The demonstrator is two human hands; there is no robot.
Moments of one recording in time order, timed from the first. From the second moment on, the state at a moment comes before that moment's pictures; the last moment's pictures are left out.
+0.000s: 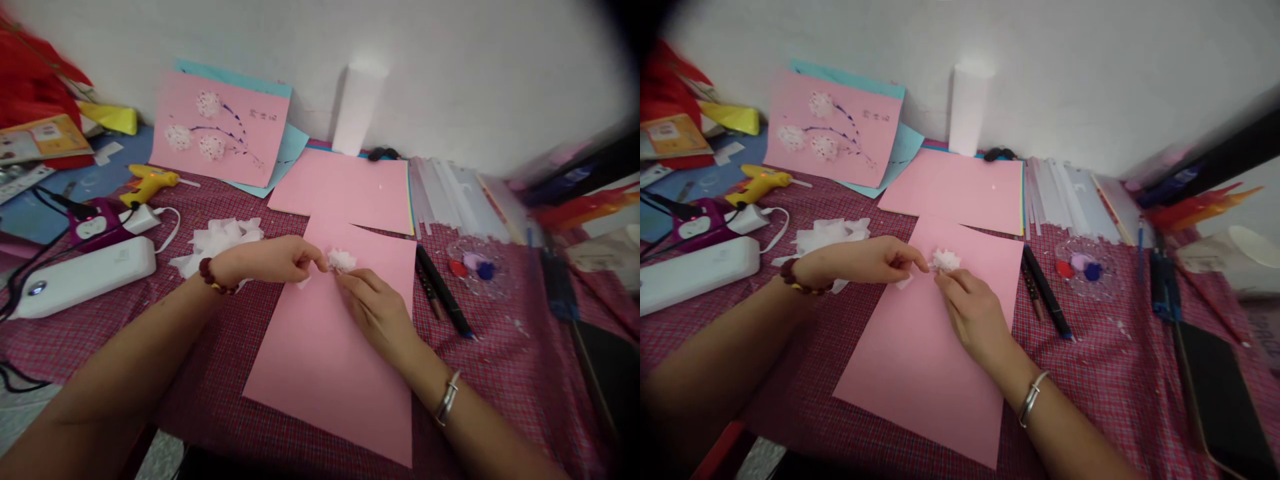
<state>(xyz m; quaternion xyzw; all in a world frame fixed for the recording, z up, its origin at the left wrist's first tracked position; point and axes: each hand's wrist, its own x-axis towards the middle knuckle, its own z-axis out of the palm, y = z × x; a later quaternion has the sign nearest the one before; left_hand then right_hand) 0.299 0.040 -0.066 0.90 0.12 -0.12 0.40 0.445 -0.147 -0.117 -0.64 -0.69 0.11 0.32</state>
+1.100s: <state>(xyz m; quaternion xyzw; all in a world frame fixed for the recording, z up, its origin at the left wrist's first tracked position) 0.304 0.041 -0.079 0.86 0.17 -0.07 0.47 0.442 -0.147 -0.115 -0.66 -0.45 0.24 0.55</state>
